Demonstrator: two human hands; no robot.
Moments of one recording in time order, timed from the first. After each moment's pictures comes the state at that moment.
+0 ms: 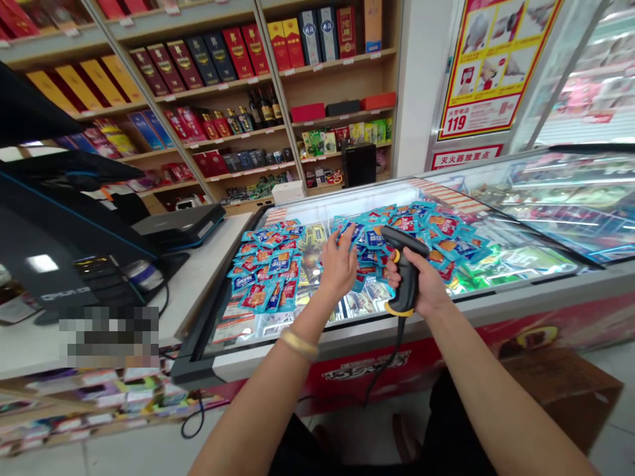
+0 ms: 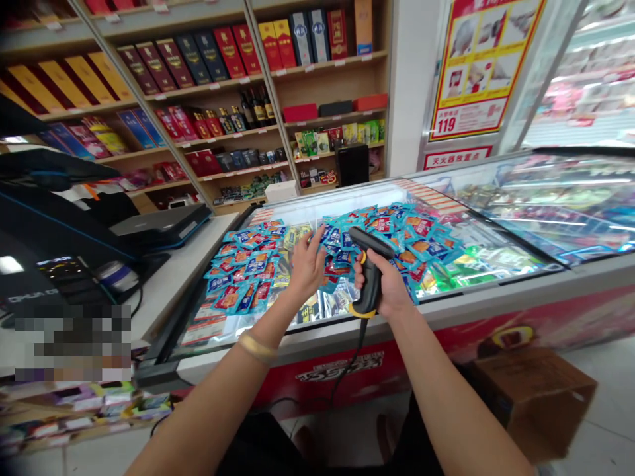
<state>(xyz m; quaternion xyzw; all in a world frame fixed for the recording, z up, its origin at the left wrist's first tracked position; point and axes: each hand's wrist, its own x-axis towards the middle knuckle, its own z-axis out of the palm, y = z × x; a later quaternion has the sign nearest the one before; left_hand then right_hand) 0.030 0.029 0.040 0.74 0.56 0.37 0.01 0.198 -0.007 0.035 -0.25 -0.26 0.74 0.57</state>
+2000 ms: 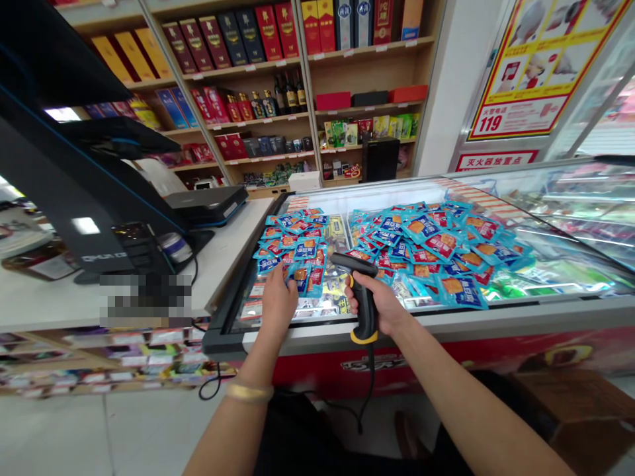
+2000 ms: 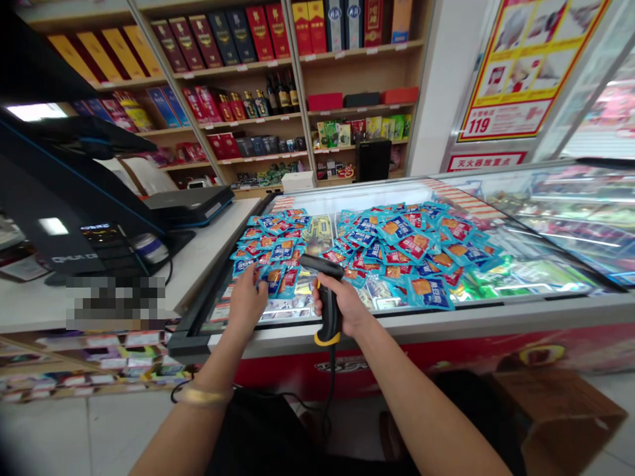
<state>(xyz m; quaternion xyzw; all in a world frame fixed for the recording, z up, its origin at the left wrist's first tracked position) -0.133 -0.035 -0.009 0.57 0.74 0.36 -0.06 0.086 -0.031 0.015 -0.27 -0.28 0.83 0.40</state>
